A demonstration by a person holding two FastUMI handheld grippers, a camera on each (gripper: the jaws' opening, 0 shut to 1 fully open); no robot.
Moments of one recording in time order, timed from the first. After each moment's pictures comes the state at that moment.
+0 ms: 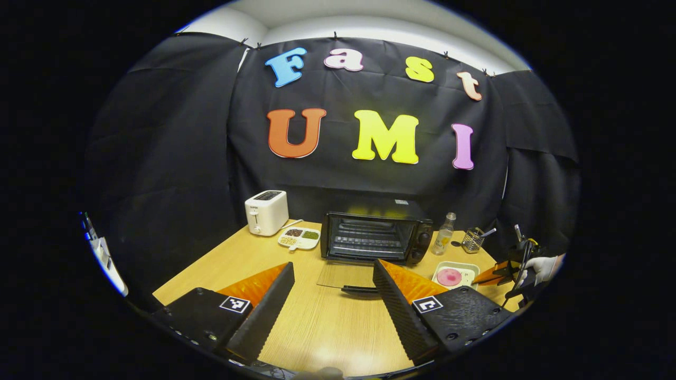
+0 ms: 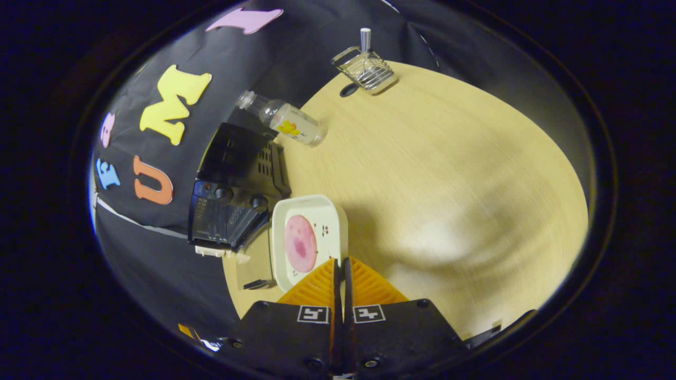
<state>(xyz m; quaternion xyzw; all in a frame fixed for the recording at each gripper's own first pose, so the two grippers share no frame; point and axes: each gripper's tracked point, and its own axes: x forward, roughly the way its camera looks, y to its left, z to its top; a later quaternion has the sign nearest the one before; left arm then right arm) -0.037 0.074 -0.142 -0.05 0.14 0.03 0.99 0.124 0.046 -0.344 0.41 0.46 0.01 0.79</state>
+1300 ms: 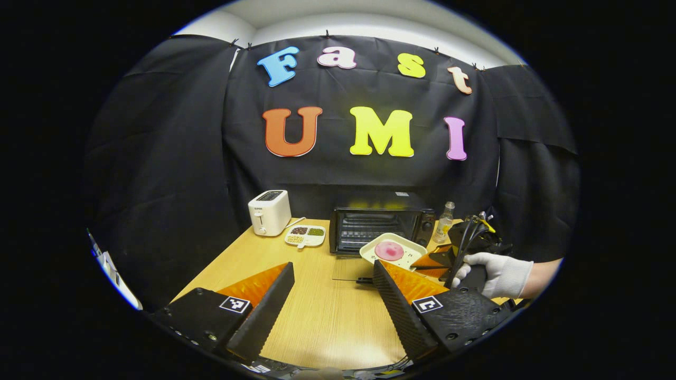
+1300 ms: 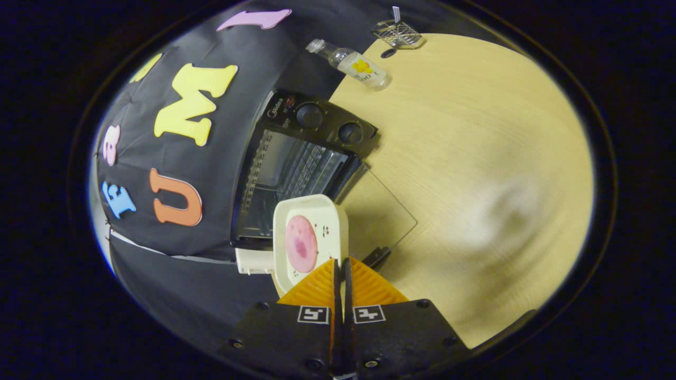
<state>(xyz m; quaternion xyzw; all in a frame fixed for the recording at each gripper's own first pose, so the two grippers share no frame) -0.062 0.120 -0.146 -0.04 0.16 0.02 0.99 0.159 0.308 -0.313 0.52 0.40 0.00 0.75</state>
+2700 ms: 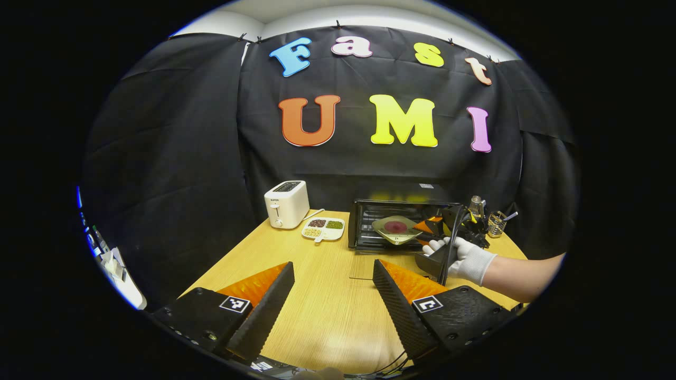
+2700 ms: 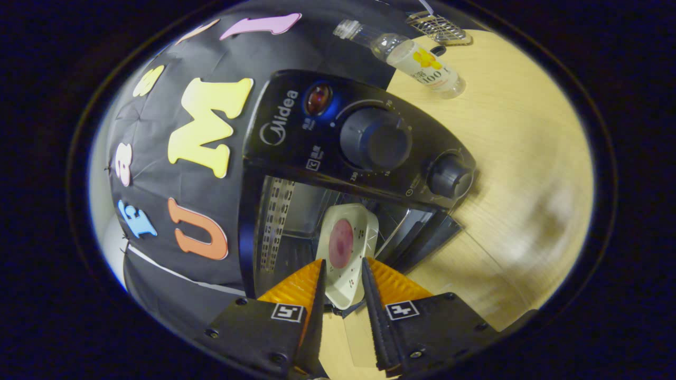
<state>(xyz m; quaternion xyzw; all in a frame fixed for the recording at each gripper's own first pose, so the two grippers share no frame) -0.033 0.130 -0.161 -0.03 0.18 0.07 0.98 0.312 0.311 -0.301 0.56 0.27 0.06 0.78</state>
